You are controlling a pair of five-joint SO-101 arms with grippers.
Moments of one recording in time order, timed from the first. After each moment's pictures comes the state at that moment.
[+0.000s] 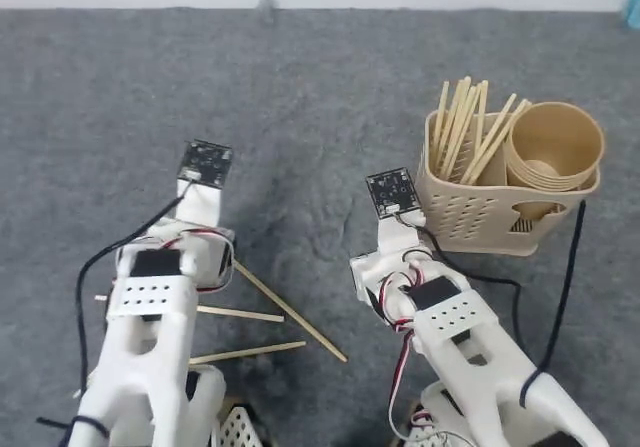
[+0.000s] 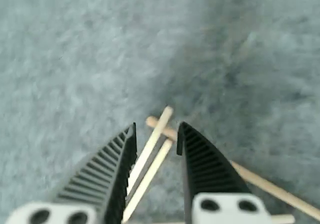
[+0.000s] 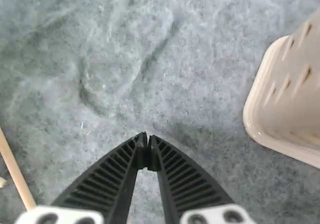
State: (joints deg) left arm -7.5 -39.2 67.7 47.3 -10.9; right arm -29.8 -37.2 73.5 29.3 -9.2
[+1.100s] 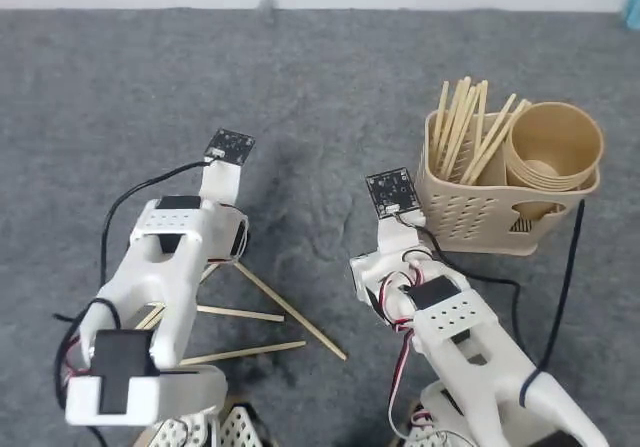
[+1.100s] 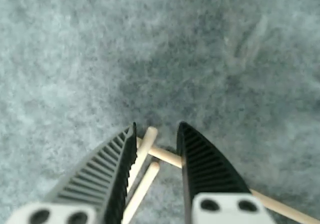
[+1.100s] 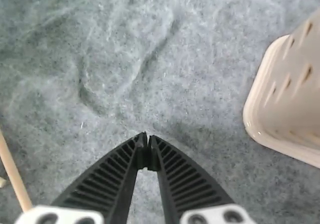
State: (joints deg) left arm -6.6 -5.5 49.4 48.9 -11.0; right arm -29.8 -37.0 73.5 29.3 -9.2
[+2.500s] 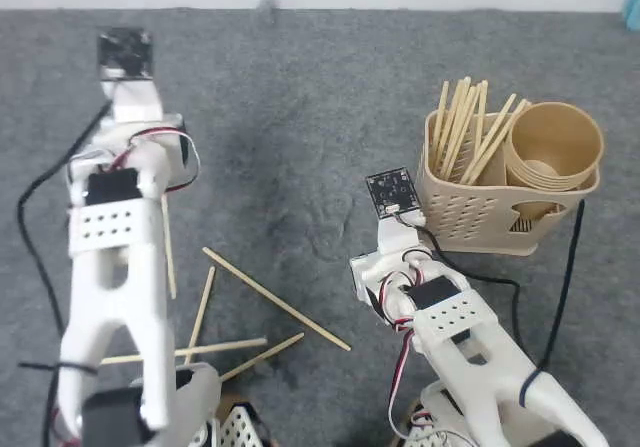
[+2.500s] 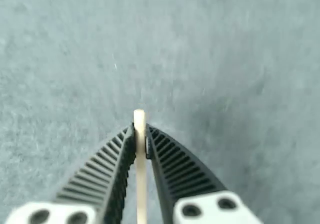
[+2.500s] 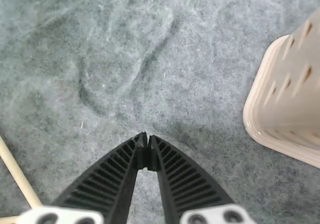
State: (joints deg) left arm -14.6 -24.5 32.7 43.6 2.2; right arm -29.8 -37.0 73.5 29.3 -9.2
